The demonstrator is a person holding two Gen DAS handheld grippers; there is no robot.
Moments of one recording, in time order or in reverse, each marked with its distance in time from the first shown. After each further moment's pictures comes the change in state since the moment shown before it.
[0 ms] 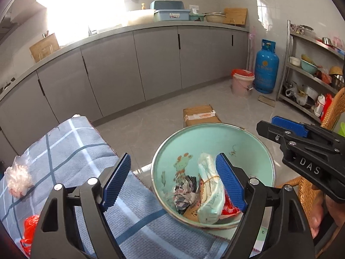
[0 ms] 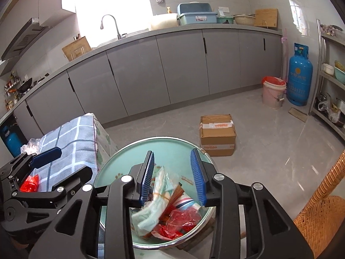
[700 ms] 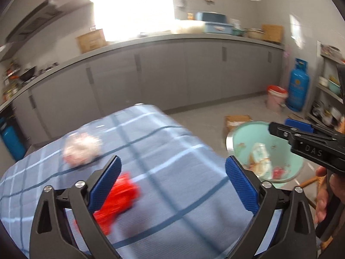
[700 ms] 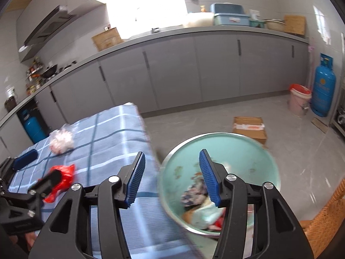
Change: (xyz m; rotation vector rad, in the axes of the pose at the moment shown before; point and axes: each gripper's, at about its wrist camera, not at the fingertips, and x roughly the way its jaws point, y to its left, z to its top) left arm -0.115 0.114 -0.062 -0.156 -0.065 0.246; right arm -0.011 0.108 -0.009 -0.105 0.032 0.163
